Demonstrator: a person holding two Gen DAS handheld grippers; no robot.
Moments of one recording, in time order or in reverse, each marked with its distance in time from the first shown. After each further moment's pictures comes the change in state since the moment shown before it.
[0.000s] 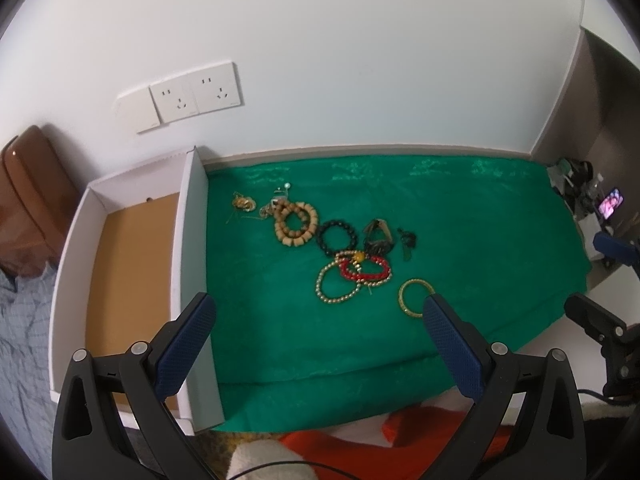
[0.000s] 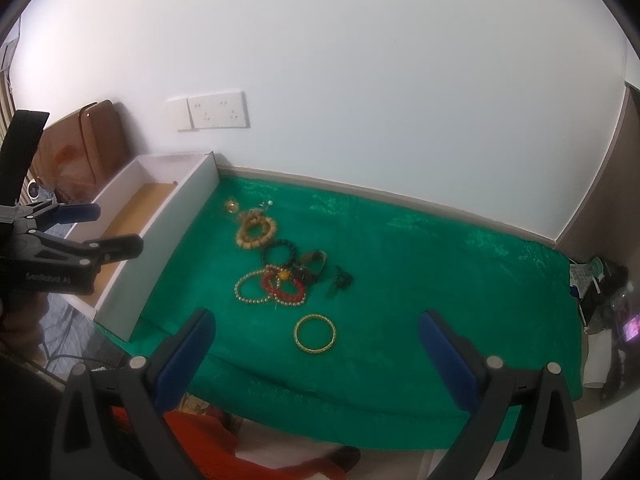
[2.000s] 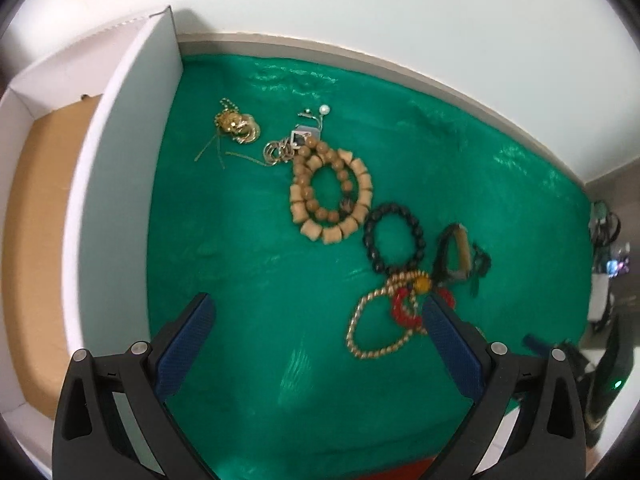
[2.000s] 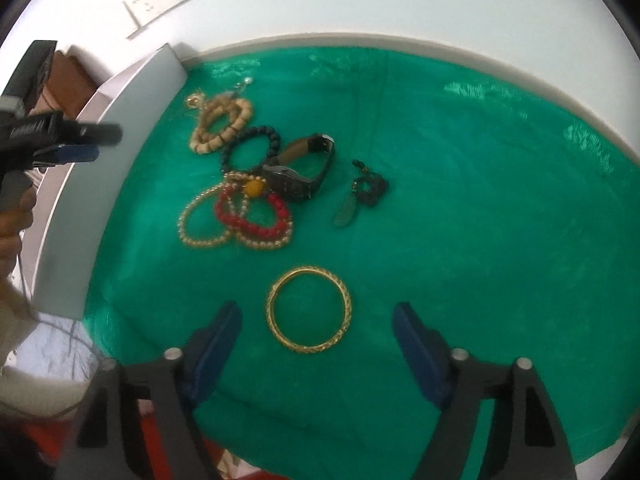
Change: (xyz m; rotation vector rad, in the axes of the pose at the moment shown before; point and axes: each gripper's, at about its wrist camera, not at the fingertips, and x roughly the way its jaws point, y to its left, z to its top) left arm 0.233 0.082 0.053 -0.248 0.367 -0.115; right arm 0.238 -0.041 -0.039 0.096 0.397 0.188
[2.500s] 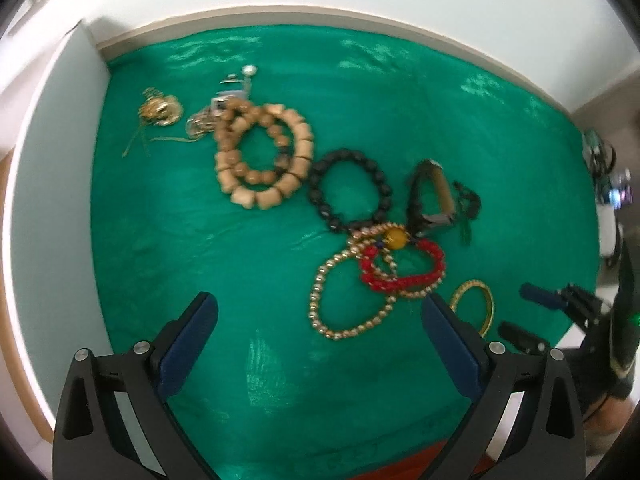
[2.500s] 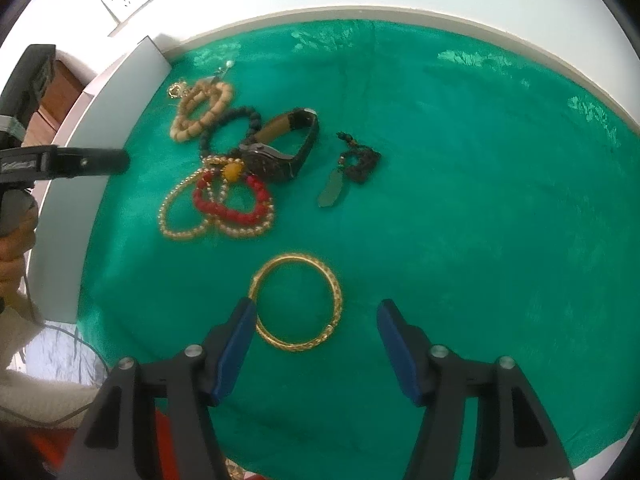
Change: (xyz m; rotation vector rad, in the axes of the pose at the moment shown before) left arm 0.034 -0.048 -0.029 0.216 0.075 0.005; right arm 0.022 -0.012 -0.008 0.035 0.049 0.010
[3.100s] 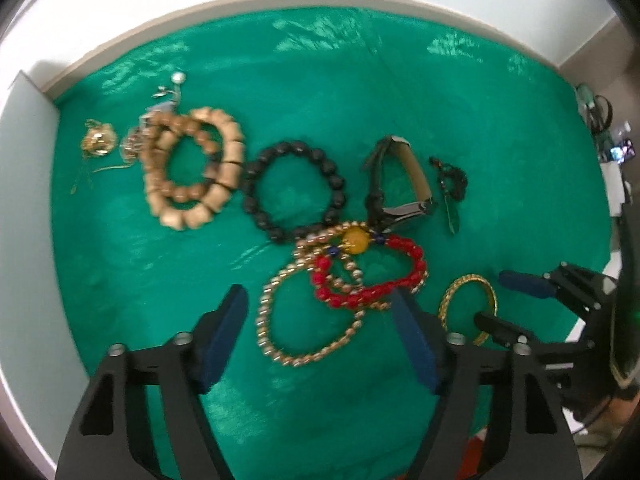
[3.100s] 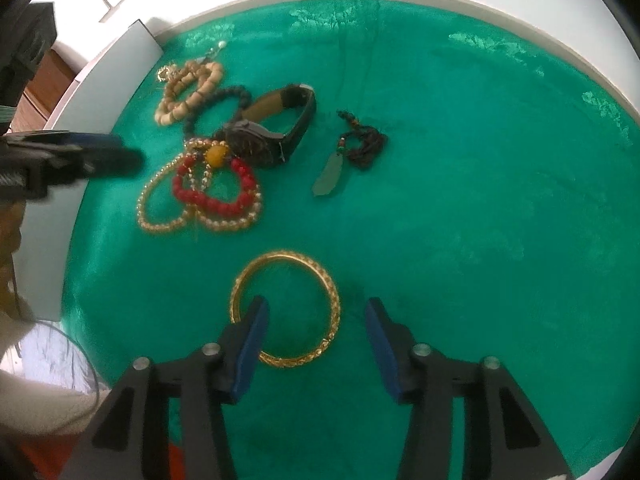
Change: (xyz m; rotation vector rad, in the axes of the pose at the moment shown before) left arm 0.042 -0.046 0.012 0.111 0.035 0.011; right arm 0.028 0.000 0.002 -0.028 0.019 -0.019
